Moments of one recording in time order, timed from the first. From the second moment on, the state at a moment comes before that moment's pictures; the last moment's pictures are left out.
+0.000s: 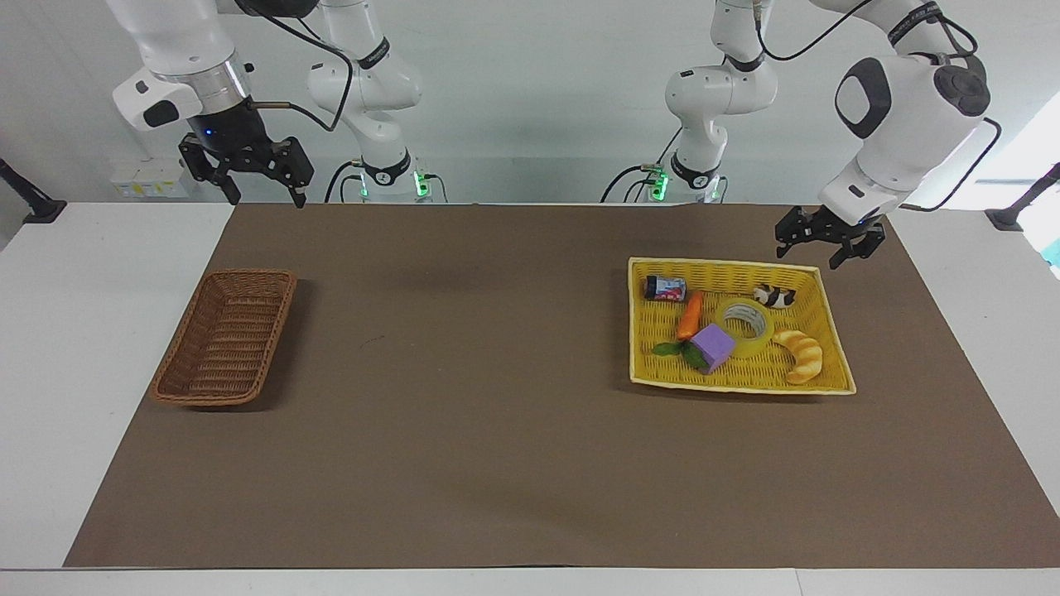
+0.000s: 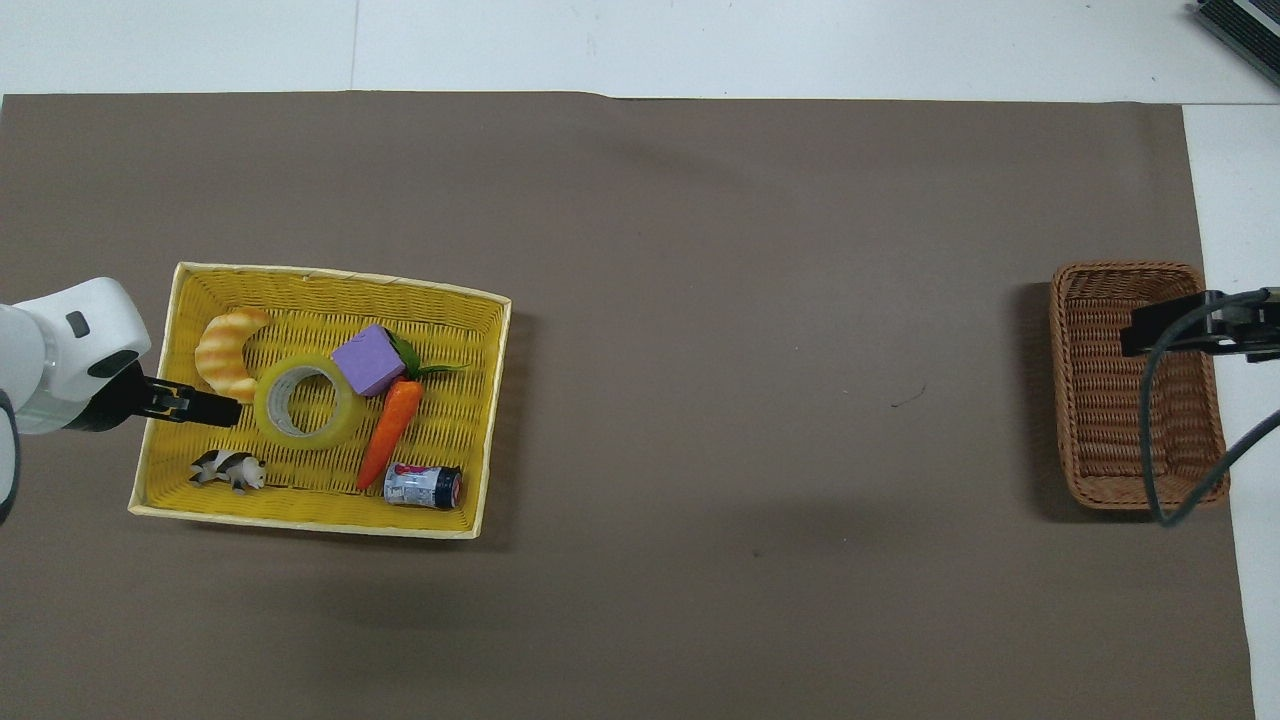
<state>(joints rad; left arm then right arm) 0.06 -0.08 -0.04 -2.12 -0.09 2.00 0.31 0.05 -0.05 -0.05 -1.55 -0.01 1.51 0.06</state>
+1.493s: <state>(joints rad) 0.05 0.10 -0.04 -1.97 -0.18 2.04 0.24 0.05 -0.05 -0.05 -1.56 0.08 1.51 0.06</state>
